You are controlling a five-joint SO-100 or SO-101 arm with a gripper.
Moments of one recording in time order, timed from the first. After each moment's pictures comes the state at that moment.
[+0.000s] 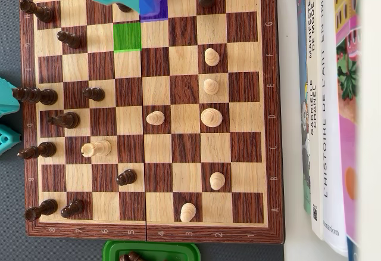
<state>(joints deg) -32.0 72.2 79.4 71.5 110.8</state>
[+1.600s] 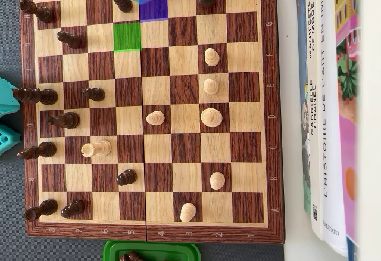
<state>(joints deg) -31.6 76.7 80.6 71.5 110.8</state>
